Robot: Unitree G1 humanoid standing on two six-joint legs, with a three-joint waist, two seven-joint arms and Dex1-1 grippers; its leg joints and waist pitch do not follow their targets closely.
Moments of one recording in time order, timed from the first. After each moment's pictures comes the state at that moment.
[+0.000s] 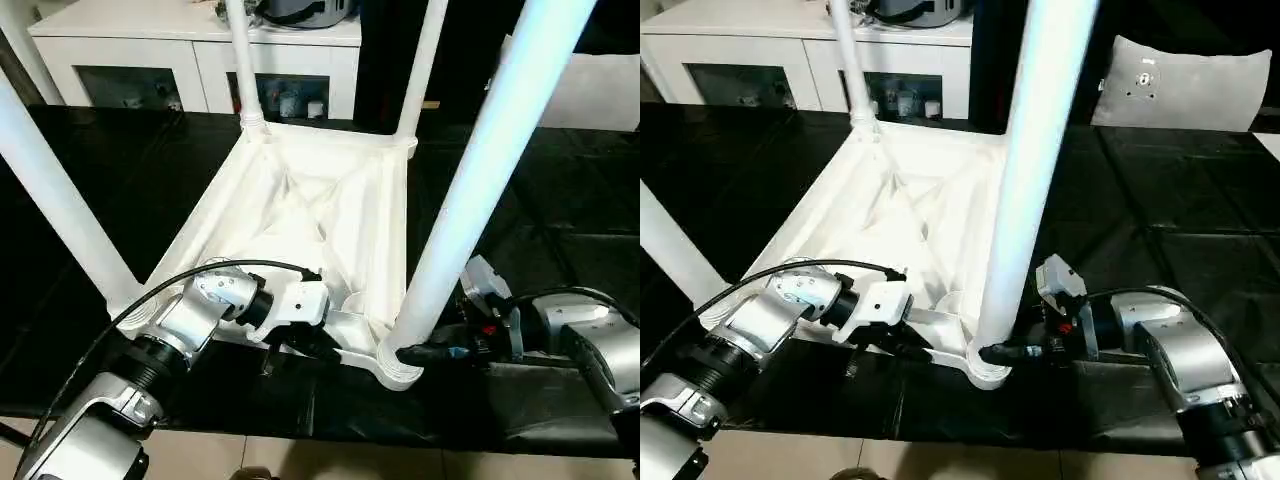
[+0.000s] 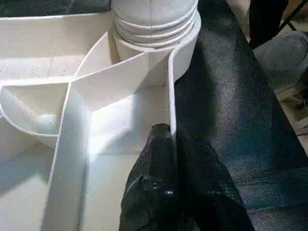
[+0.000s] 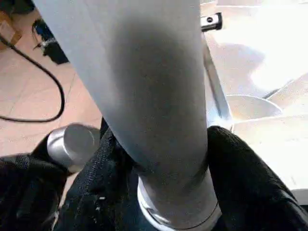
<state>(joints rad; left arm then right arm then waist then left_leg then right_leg) -0.58 0.37 -0.45 0.49 0.03 -0.02 -1.41 -0.27 -0.60 0.15 0.09 0.36 0.41 1.38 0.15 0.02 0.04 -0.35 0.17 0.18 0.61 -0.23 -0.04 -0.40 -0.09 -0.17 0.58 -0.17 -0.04</state>
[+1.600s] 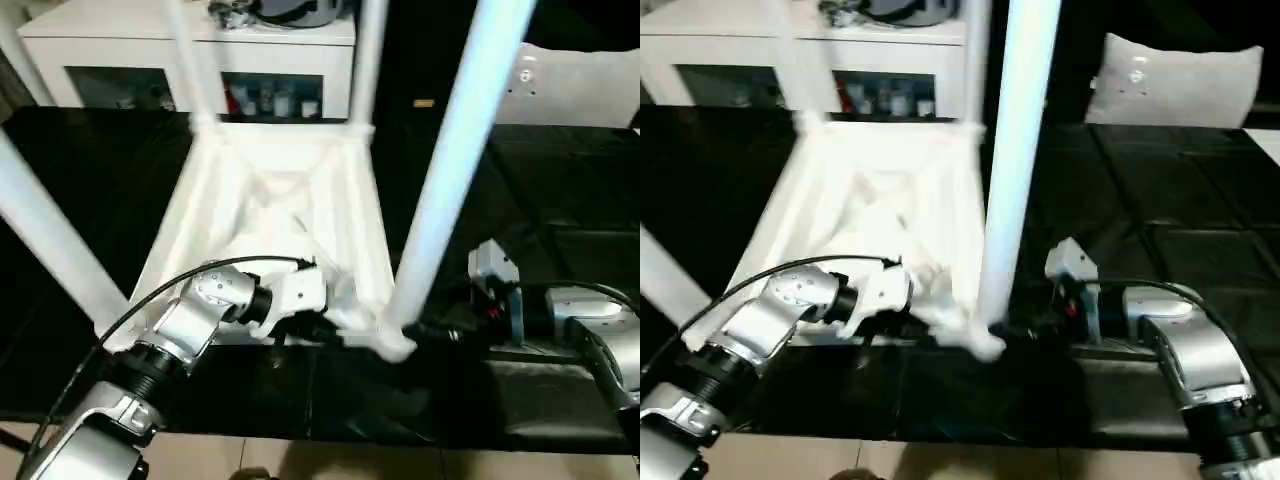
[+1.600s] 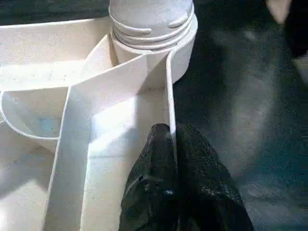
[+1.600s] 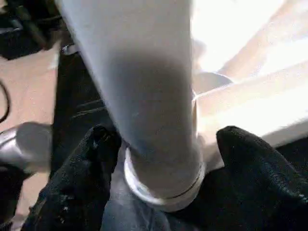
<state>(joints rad) -0.55 0.37 -0.43 0.43 0.04 0.02 -1.32 -0.29 -0.63 0.13 0.12 0.31 0.38 1.30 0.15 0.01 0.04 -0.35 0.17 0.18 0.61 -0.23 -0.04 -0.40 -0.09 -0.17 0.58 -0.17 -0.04</state>
